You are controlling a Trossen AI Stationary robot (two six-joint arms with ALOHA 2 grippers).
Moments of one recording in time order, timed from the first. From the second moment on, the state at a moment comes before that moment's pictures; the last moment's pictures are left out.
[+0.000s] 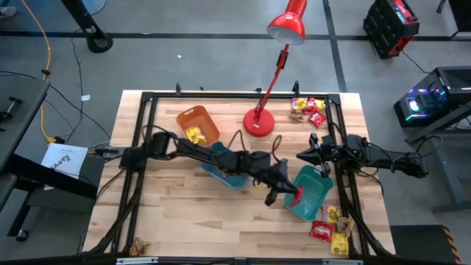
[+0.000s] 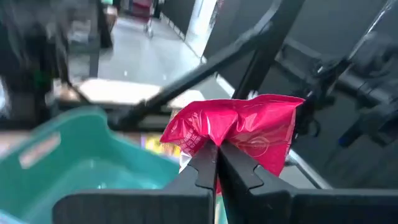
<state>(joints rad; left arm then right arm) -0.13 2.32 1.73 0.42 0.30 -0.26 -0.11 0.03 0.01 0.04 -0.22 0.34</state>
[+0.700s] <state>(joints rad) 0.00 1.95 1.76 -0.52 0.40 -0.17 -0.11 0.03 0.01 0.04 -0.22 0.34</state>
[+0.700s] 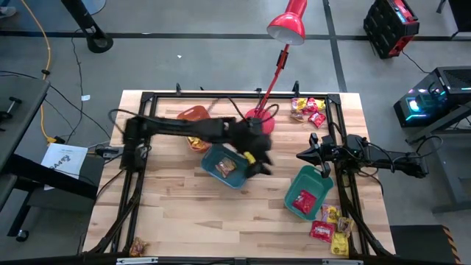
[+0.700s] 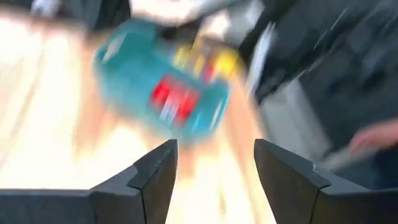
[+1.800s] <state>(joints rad) -0.86 1.58 0.84 -0.55 0.65 -1.34 -0.11 0.03 0.01 0.04 -0.22 0.34</state>
